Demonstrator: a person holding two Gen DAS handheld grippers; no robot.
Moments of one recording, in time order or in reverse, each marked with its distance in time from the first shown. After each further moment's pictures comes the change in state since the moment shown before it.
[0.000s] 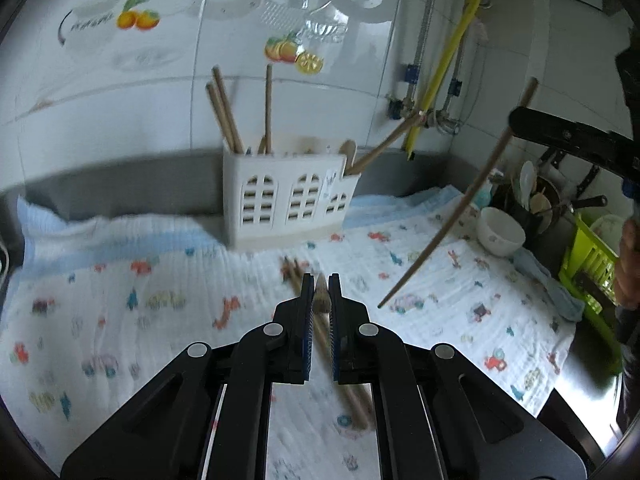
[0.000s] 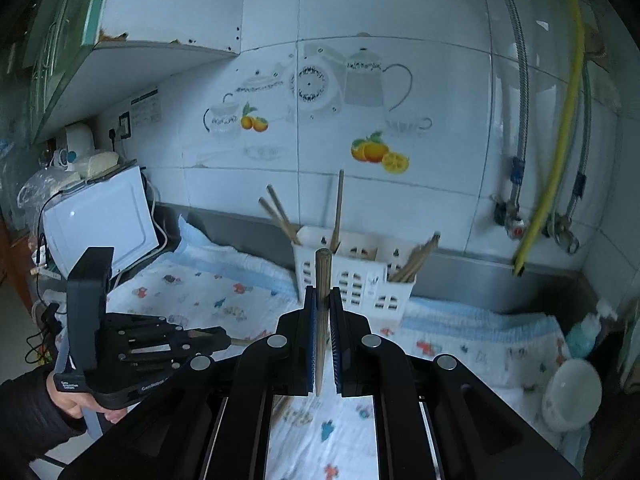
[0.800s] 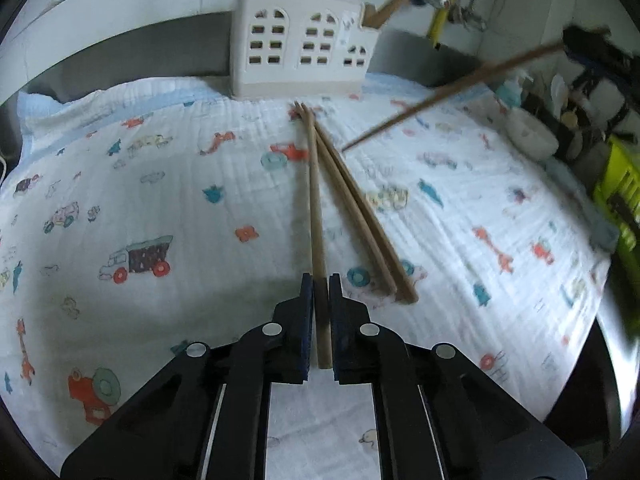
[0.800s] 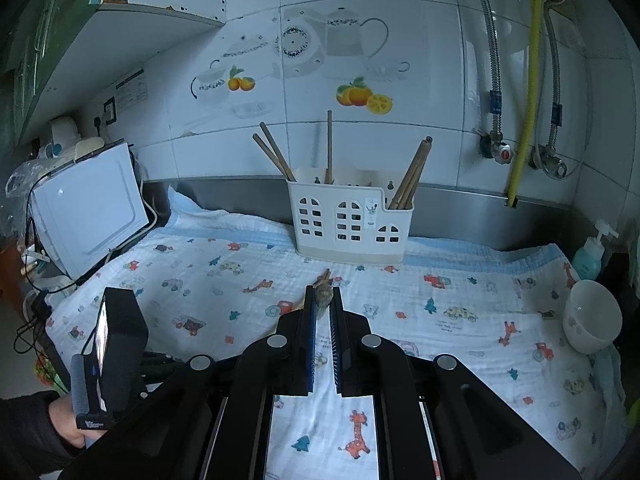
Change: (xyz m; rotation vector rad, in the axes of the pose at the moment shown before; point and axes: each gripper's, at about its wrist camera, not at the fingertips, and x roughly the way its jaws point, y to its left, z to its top) left arm 0.036 -0.004 -0.115 -0.048 0.266 0.077; right arm -0.004 0.027 -0.096 0.086 0.038 -0.048
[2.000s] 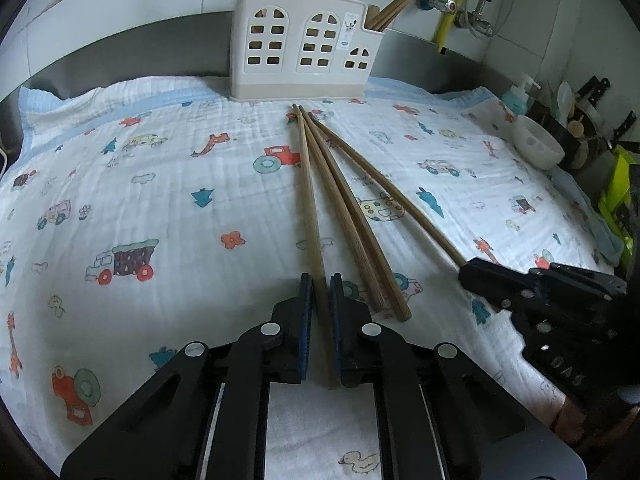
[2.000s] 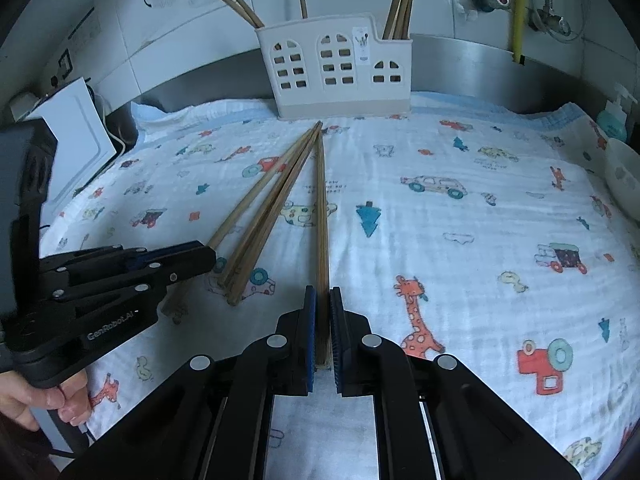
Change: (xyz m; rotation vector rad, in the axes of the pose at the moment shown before) left arm 0.012 -0.007 0.001 -0.028 -0.001 0.016; right arm 0.074 0.004 -0.108 0.141 0.277 -0.030
